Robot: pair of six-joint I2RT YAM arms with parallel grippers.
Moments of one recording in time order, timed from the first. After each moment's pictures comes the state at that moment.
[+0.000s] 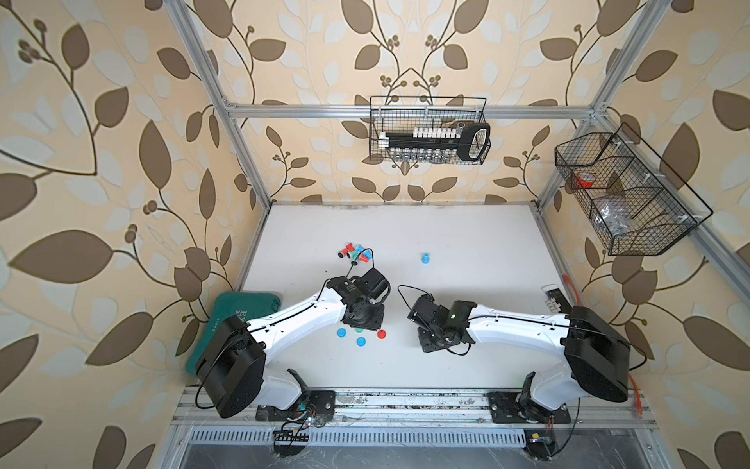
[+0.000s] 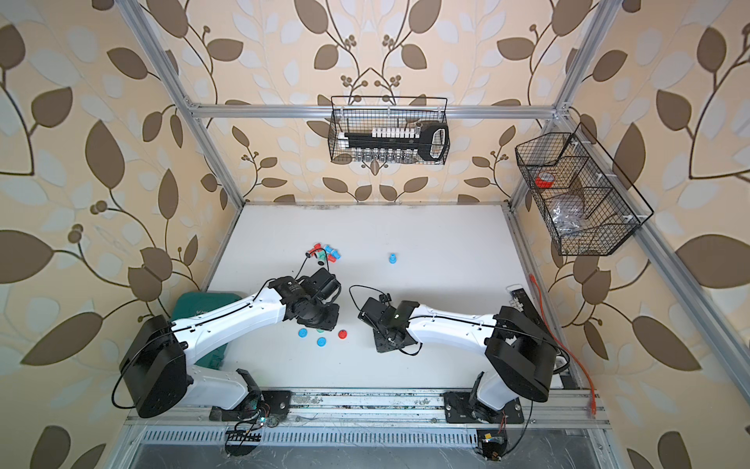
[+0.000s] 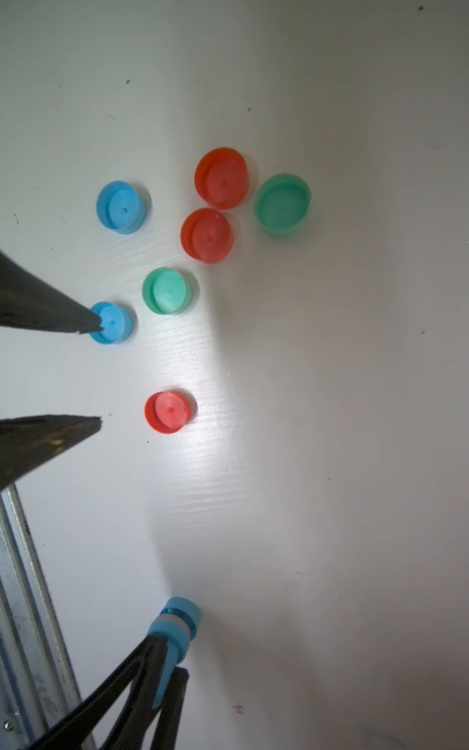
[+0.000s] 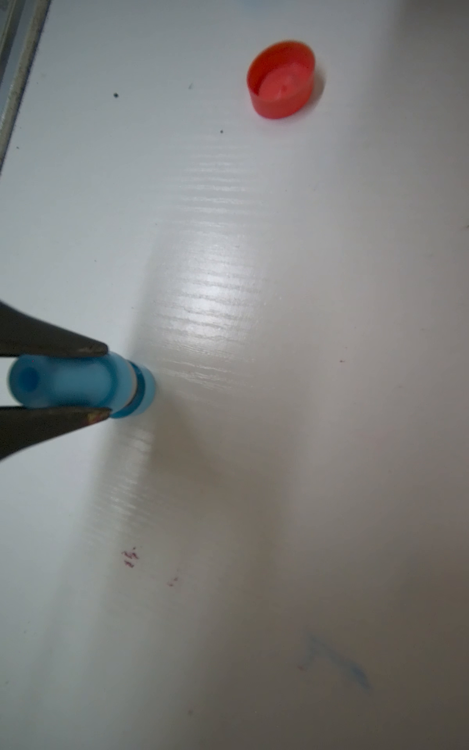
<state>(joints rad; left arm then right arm) -0.73 1.38 0.93 -0.84 0.02 -0.58 1.01 1.55 0.90 -0.71 0.15 0.82</state>
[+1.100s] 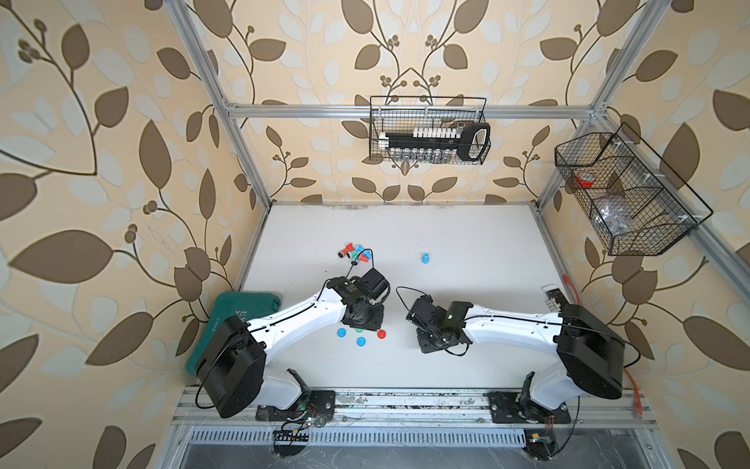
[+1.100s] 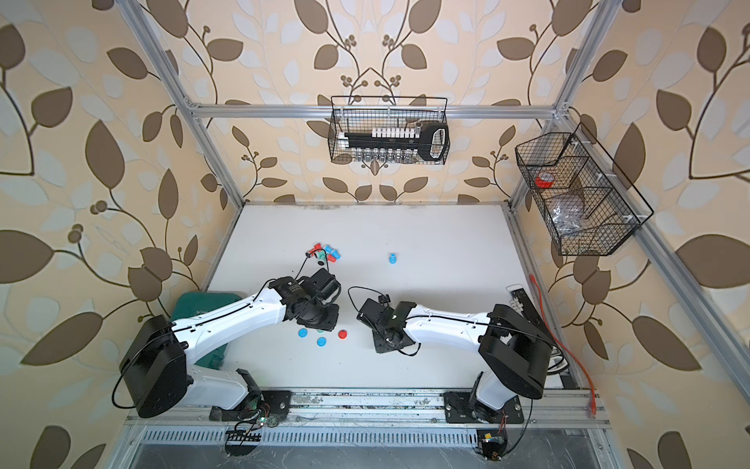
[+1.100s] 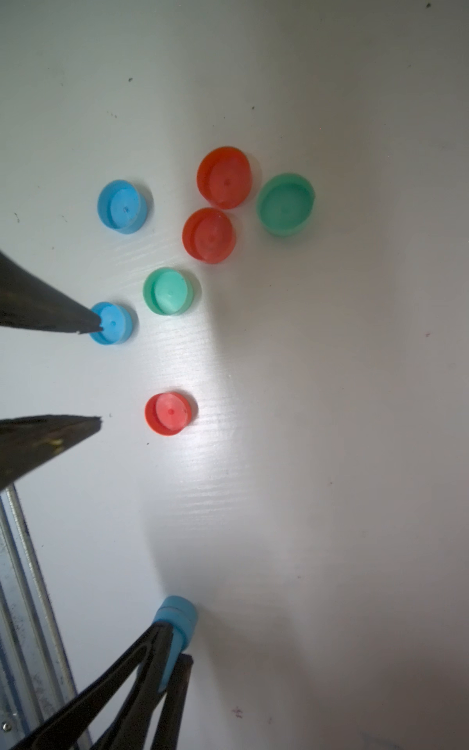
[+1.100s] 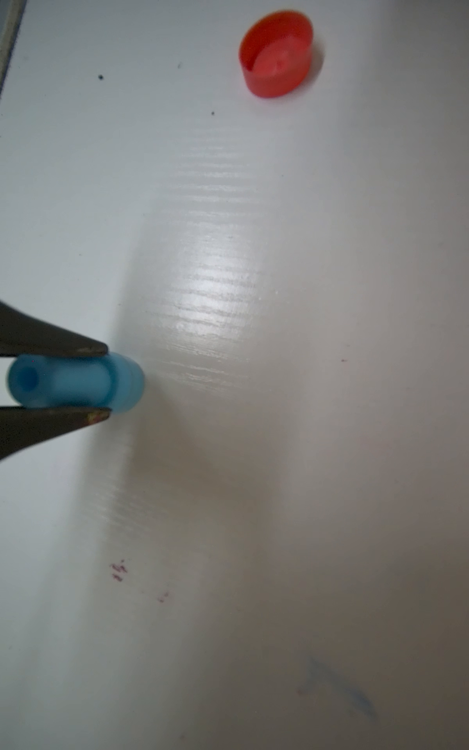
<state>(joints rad) -0.73 1.38 0.93 -0.84 0.02 -0.59 1.01 1.58 0.90 -0.69 0.15 0.83</state>
